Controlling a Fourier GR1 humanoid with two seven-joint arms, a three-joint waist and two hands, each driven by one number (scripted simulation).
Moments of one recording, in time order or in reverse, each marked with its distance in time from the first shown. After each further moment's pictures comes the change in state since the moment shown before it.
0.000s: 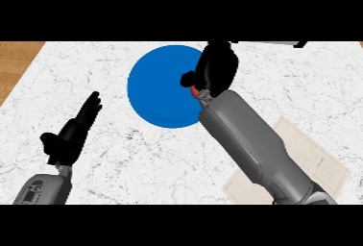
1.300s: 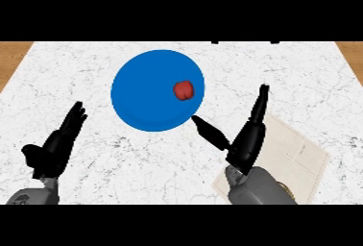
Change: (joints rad) left arm 0.093 0.010 0.070 -0.028 -0.002 -0.001 -0.010; right arm 0.623 -0.087 0.189 -0.503 -0.141 -0.688 -0.207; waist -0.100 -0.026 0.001
